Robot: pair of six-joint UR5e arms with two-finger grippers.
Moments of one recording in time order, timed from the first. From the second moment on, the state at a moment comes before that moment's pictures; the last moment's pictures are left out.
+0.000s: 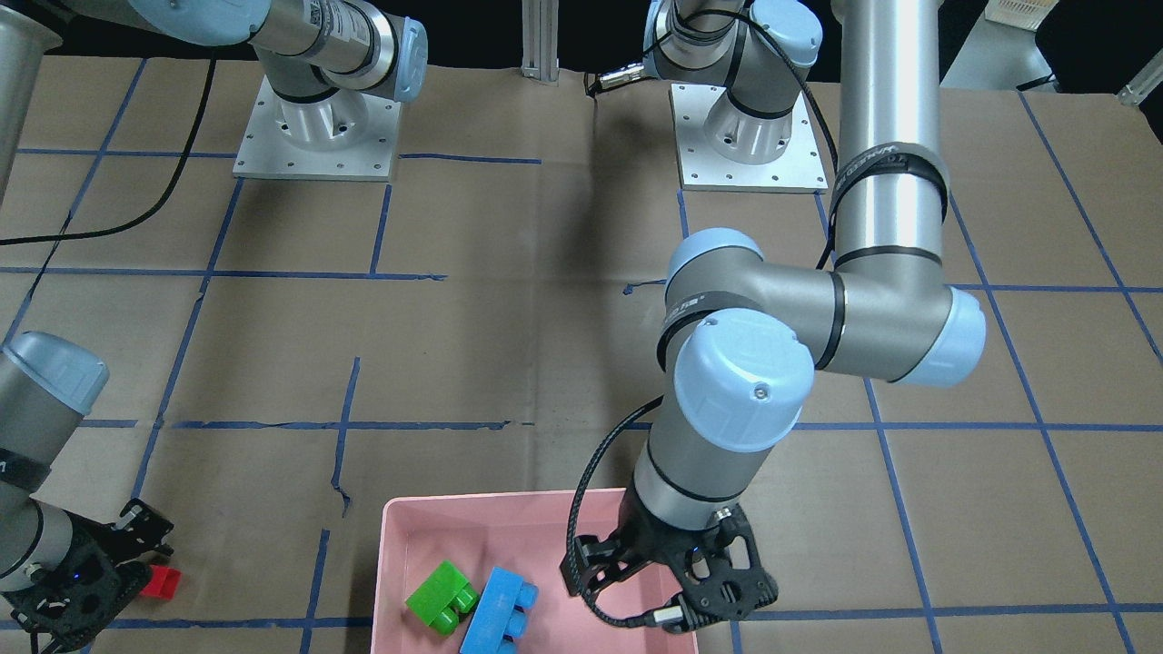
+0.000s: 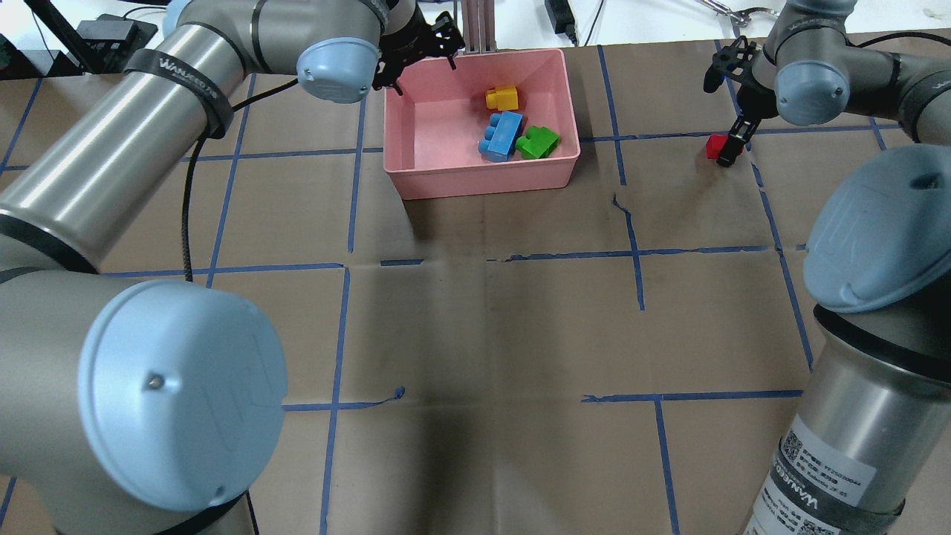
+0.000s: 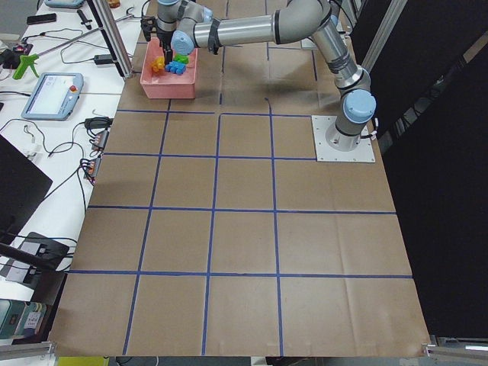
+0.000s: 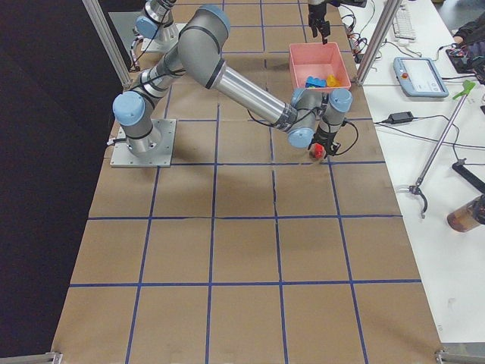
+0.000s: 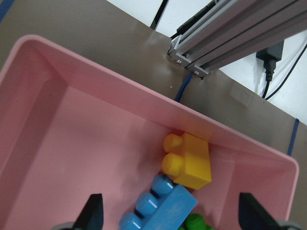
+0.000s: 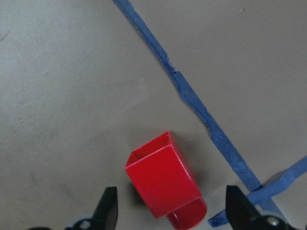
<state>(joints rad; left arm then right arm) -1.72 -2.18 -1.20 -1.09 1.53 -0.38 1.30 -0.81 1.30 -2.06 -1.57 -1.20</state>
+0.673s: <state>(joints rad) -1.63 -1.83 -1.47 -1.39 1.66 0.04 1.31 -0.82 1.29 -2.06 -1.57 -1.20</state>
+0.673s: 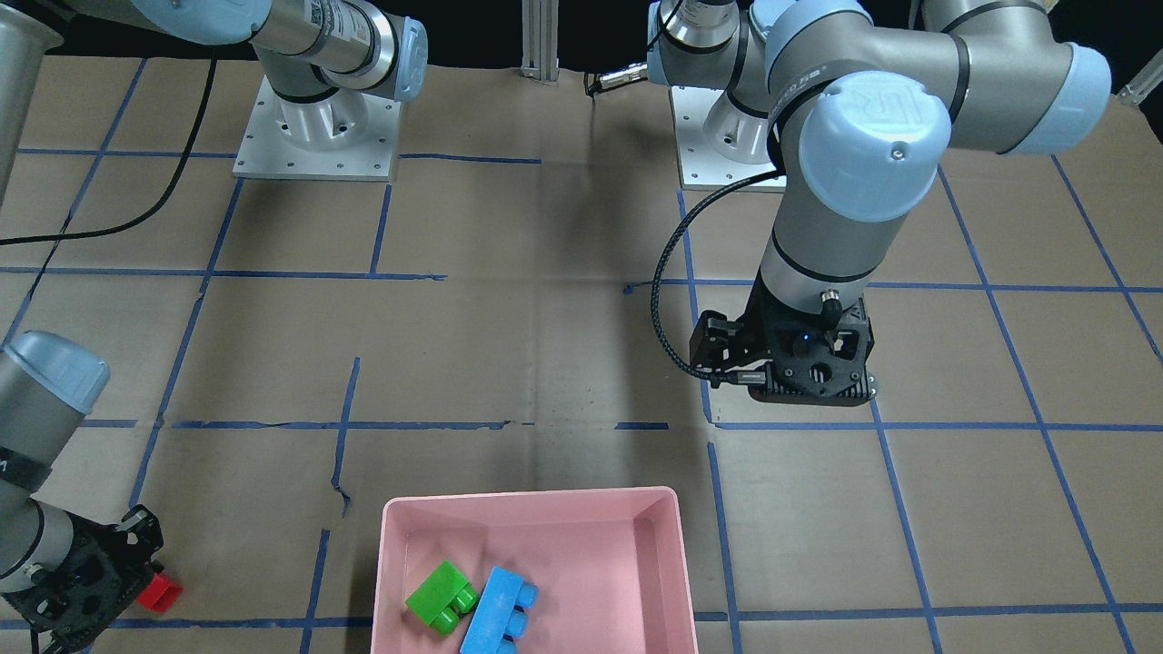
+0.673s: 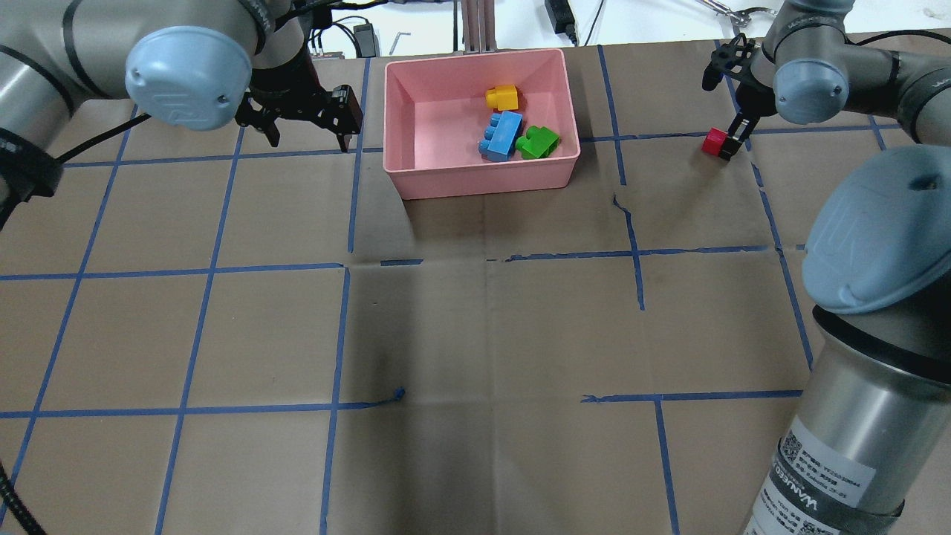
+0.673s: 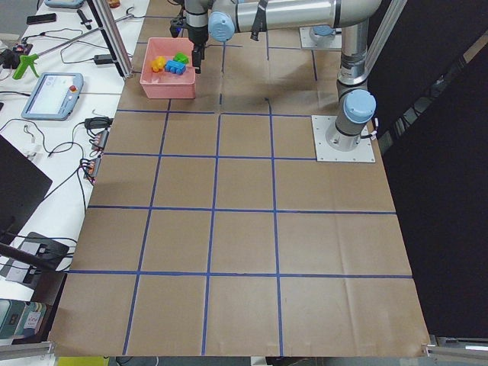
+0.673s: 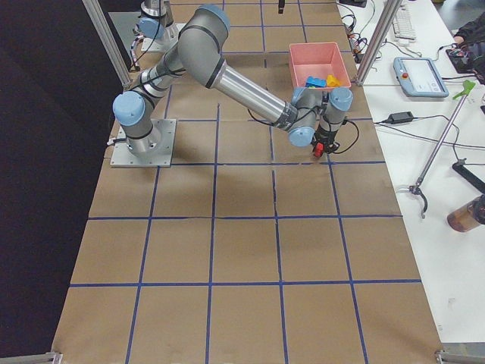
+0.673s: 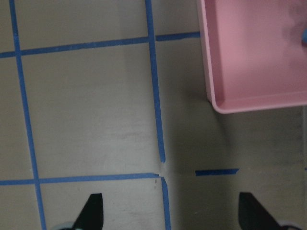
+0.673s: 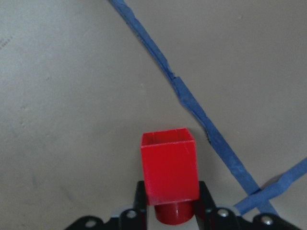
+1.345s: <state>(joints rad) -1.43 -1.62 -1.51 -1.65 1.66 0.14 1.38 -0.96 1.26 -2.01 -1.53 -0.84</state>
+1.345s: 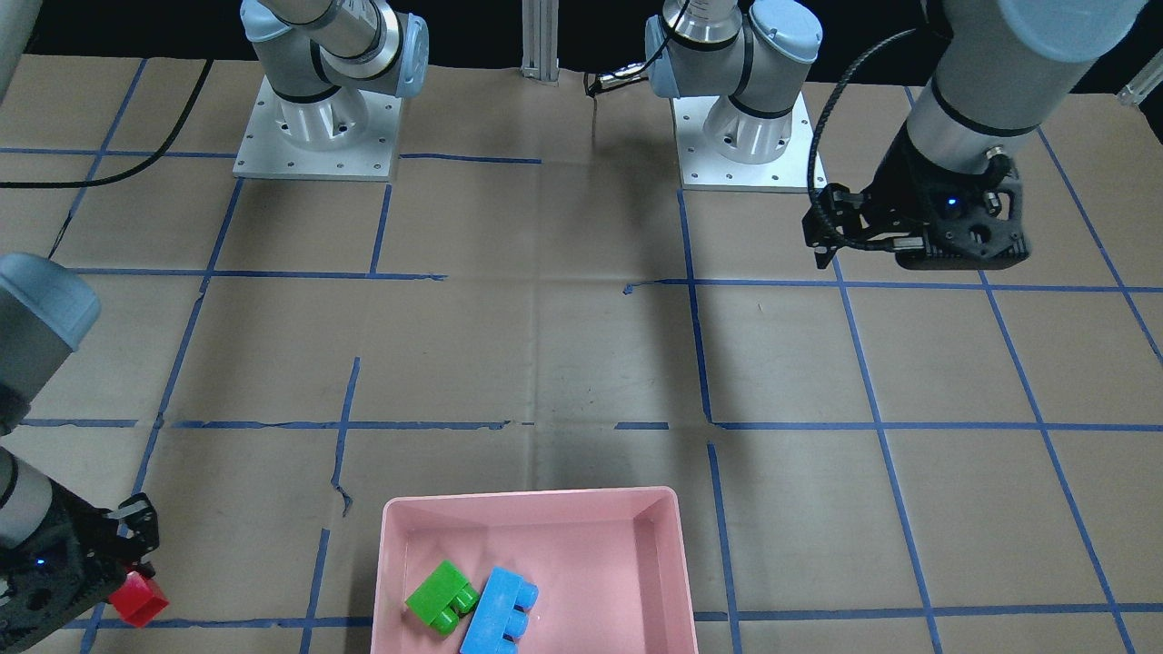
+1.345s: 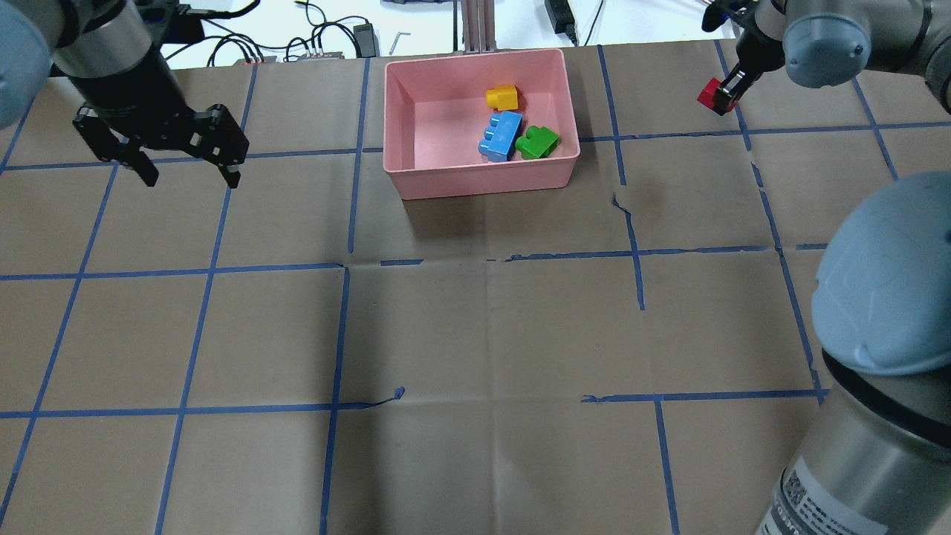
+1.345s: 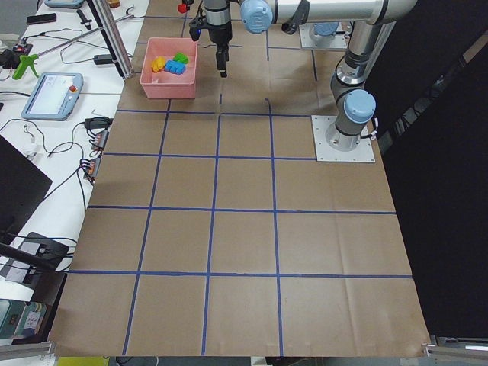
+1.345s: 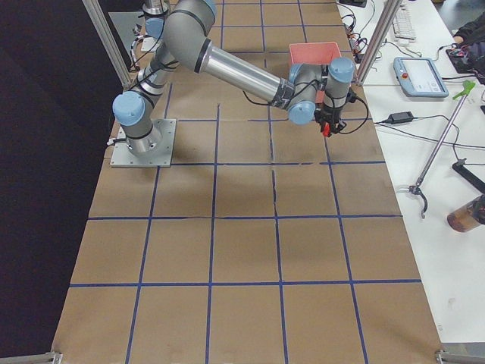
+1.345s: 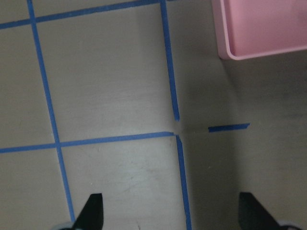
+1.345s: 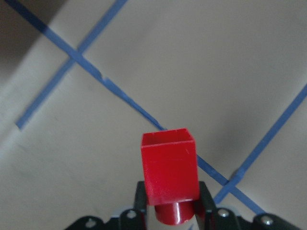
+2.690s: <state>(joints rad) -1.41 -1.54 -1.57 -1.69 1.57 0.24 1.79 -0.74 0.95 -1.88 -1.52 0.20</state>
